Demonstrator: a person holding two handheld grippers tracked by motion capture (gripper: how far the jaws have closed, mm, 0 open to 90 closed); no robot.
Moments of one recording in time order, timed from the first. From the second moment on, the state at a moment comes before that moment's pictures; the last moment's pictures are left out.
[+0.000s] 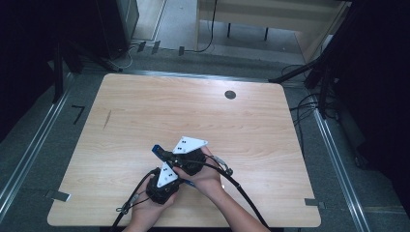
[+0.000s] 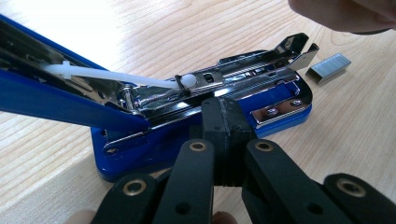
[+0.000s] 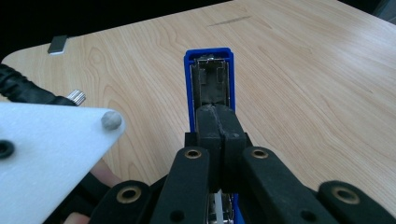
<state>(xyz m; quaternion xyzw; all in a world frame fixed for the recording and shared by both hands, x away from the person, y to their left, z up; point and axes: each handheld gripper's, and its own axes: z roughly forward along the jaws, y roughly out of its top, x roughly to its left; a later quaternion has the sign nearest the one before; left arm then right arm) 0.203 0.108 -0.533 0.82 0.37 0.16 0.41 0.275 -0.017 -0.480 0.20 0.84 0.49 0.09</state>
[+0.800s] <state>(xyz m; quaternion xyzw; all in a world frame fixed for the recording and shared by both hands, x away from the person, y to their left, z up) 0.204 0.109 -0.533 0.82 0.37 0.16 0.41 0.282 0.002 -0.499 0.21 0.87 0.45 0.09</state>
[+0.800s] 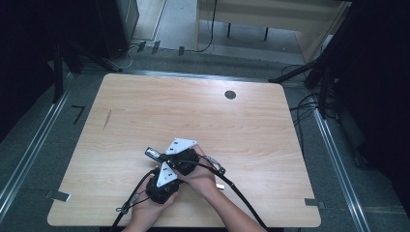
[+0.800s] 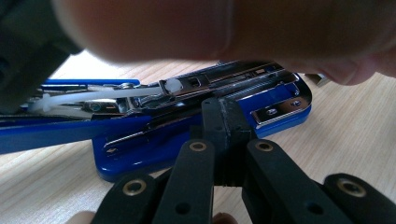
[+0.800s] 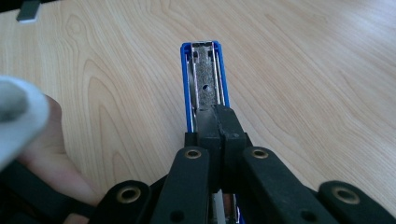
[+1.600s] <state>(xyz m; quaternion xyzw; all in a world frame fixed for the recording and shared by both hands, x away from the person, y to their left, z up) 0.204 0.109 -0.533 0.82 0.38 0.15 0.41 0.290 0.002 -0.498 0.21 0.88 0.43 0.07</state>
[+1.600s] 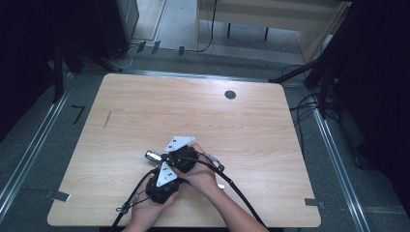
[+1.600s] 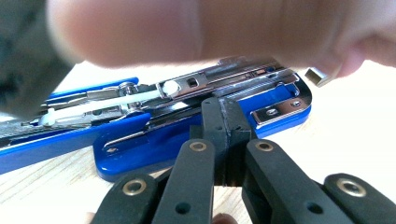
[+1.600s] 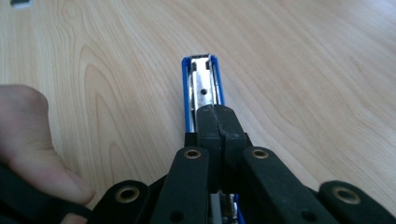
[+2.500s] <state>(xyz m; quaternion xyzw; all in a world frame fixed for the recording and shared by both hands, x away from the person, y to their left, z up) 0.204 0.109 -0.533 0.82 0.38 0.15 0.41 0.270 -0.107 -0.478 0.23 0.85 0.46 0.13</state>
